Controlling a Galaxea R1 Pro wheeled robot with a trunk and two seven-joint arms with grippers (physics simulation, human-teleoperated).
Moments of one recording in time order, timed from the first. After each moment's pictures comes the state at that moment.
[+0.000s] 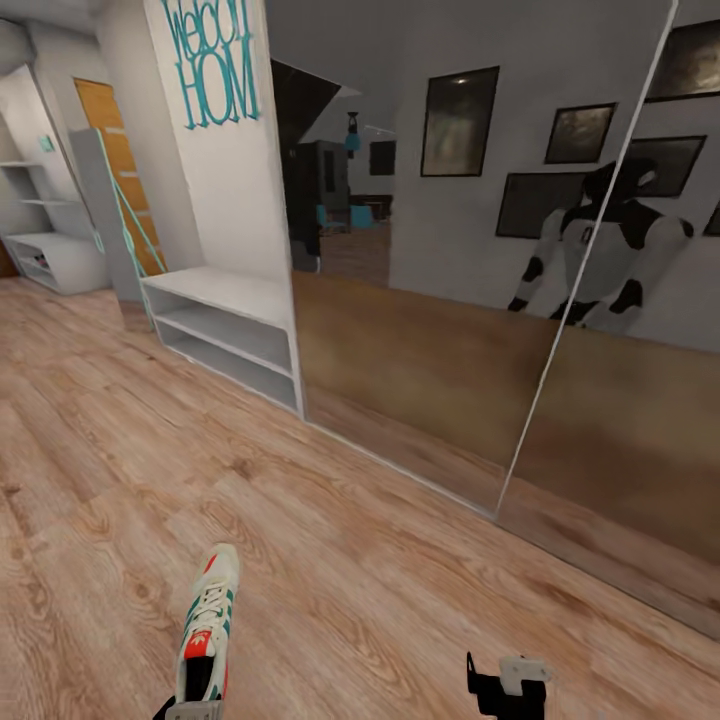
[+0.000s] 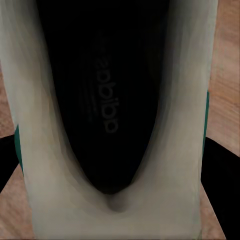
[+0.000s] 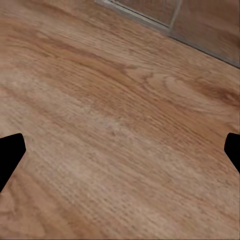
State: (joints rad) left arm -0.30 0.07 -0.06 -0.12 0.12 -0.68 -0.03; right arm -0.44 0.01 0.30 -0.03 -0.23 -0.64 -0.21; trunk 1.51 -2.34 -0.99
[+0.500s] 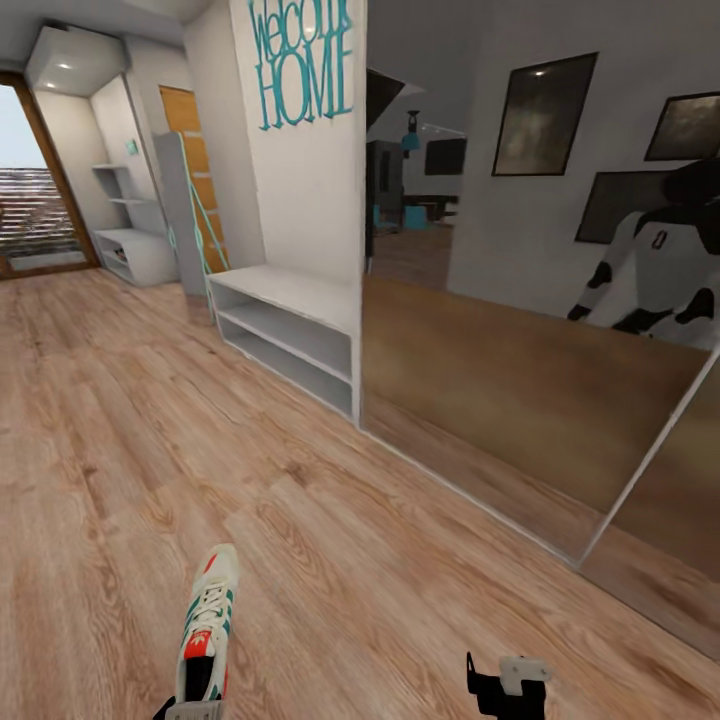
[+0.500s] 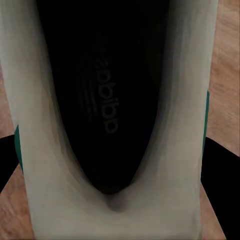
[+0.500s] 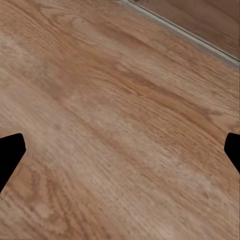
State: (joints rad) left arm -0.30 0.07 -0.06 -0.12 0.12 -0.68 -0.03; right arm -0.44 0.01 0.30 -0.03 -0.23 -0.64 -0.21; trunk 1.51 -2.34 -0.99
